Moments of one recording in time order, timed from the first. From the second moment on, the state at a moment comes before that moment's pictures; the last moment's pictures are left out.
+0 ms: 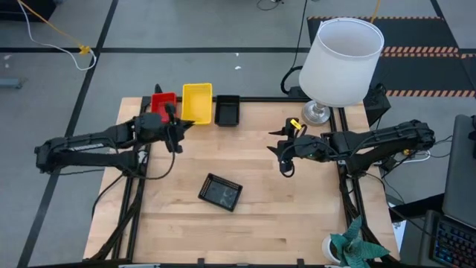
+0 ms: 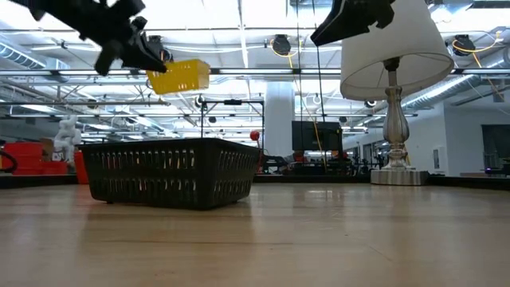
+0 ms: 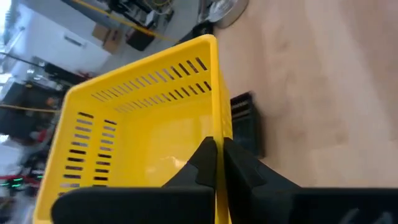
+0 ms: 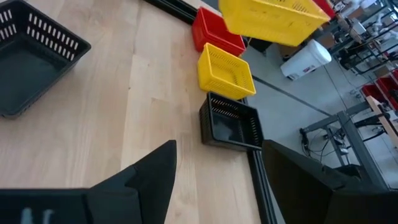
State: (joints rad) left arm 0.27 0.76 0.63 -0.28 -0.26 0.80; right arm 0.14 1.16 0.96 -0.37 0.55 -0.36
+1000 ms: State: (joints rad) left arm 0.68 1.04 0.53 -0.10 -0.07 1.05; right arm 0.14 1.16 0.96 -0.38 0.54 -0.33
